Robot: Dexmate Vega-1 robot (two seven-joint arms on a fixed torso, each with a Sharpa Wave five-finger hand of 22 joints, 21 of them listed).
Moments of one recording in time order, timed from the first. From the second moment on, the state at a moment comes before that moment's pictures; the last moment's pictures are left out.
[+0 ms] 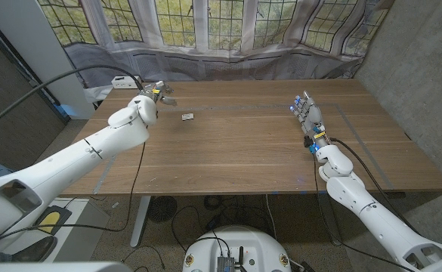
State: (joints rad) left arm 0.53 0.87 0.72 -1.88 0.29 0.83 0.04; left_hand 0.96 -0.07 0.51 -0.17 0.18 0.47 -0.02 0.21 0.18 0.49 -0.11 0.25 0.20 0.27 -0.04 0.18 0.17 0.13 0.19 0.20 0.17; right arm -0.95 -0.46 -0.32 -1.35 0.69 0.43 0.02; right_hand 0.23 0.06 0.23 -0.13 0.17 0.16 0.08 0.20 0.18 0.10 0.12 0.21 0.20 -0.03 0.08 0.21 0.21 0.19 0.01 0.20 0.17
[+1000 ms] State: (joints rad) left arm 0.35 0.86 0.84 -1.70 0.40 0.67 -0.26; left_hand 1.08 -0.04 0.52 -0.18 0.18 0.46 -0.04 0.20 0.18 0.50 -0.13 0.24 0.20 0.27 -0.04 0.18 0.17 0.13 0.19 0.20 0.17; right arm -0.97 -0.45 -0.33 -1.39 0.66 0.45 -0.04; right_hand 0.23 0.06 0.23 -0.13 0.17 0.16 0.08 0.20 0.18 0.11 0.12 0.21 0.20 -0.03 0.08 0.21 0.21 0.19 0.01 0.20 0.17
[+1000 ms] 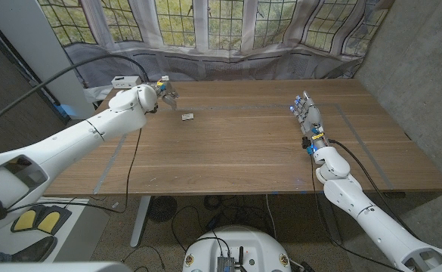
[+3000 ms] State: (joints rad) left arm 0.18 0.68 1.00 -1.36 0.62 0.49 -0.49; left_hand 1.02 -0.05 0.44 -0.14 0.18 0.37 -0.05 0.18 0.18 0.38 -0.13 0.20 0.20 0.24 -0.02 0.18 0.17 0.10 0.20 0.20 0.17; right arm -1.01 -0.48 -0.32 -1.46 0.63 0.42 -0.10; right_hand 0.23 0.07 0.23 -0.13 0.17 0.16 0.07 0.20 0.18 0.11 0.12 0.21 0.20 -0.02 0.08 0.21 0.21 0.19 0.01 0.20 0.17
